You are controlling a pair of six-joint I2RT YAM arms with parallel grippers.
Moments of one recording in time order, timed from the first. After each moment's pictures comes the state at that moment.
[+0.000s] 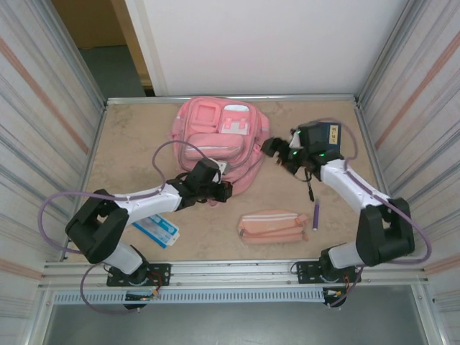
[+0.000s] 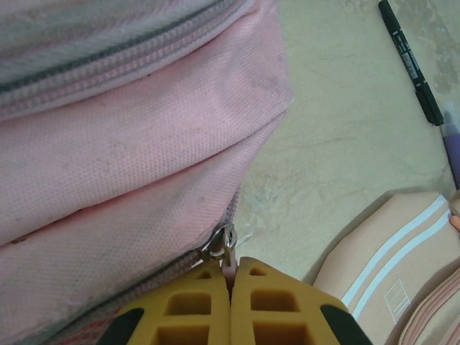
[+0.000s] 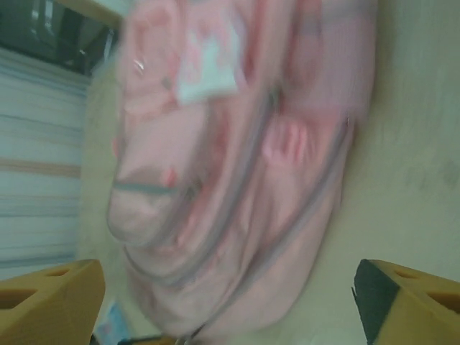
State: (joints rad) left arm -0.77 1.53 0.81 -0.06 0.17 -0.50; right arm 0.33 1.44 0.95 -0.33 -0.42 0.87
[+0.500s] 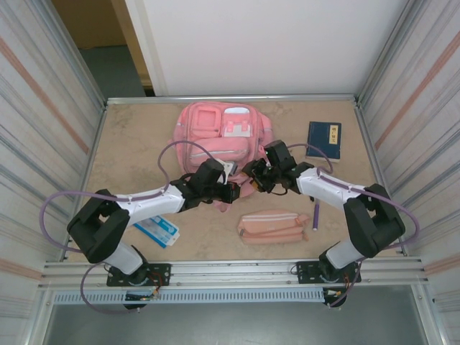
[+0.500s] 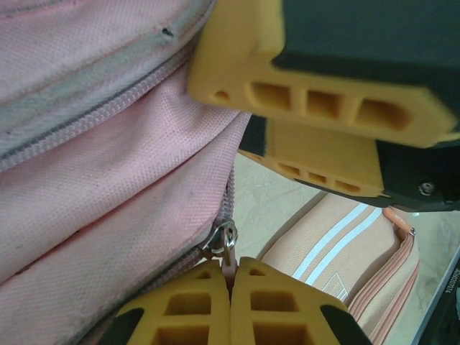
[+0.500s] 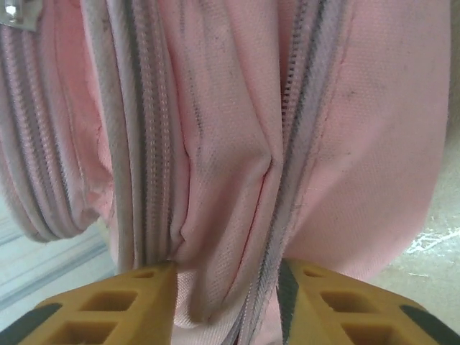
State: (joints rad) left arm -0.82 1.52 0.82 -0.01 0.23 -0.55; right arm 0.56 1.53 0.88 -0.18 -0.31 1.33
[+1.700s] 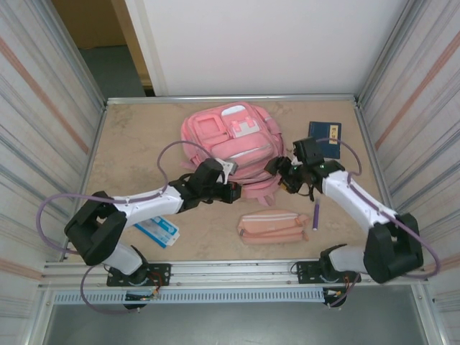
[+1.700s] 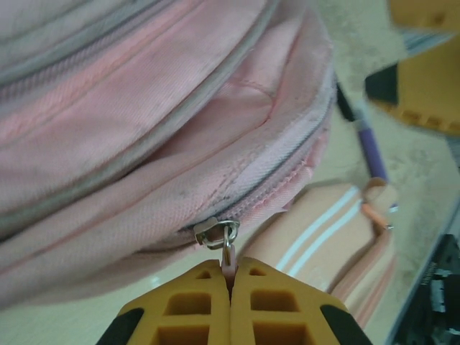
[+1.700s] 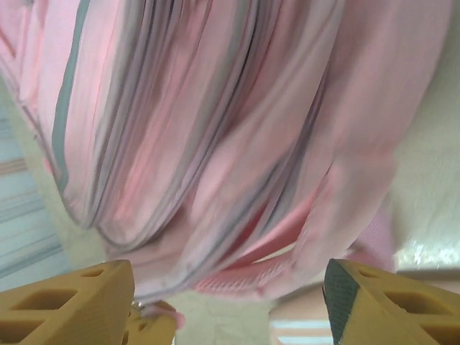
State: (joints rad) left arm -0.83 1.51 0.83 0.01 0.26 -0.56; right arm 0.38 1.26 0.86 -0.53 -0.31 1.04
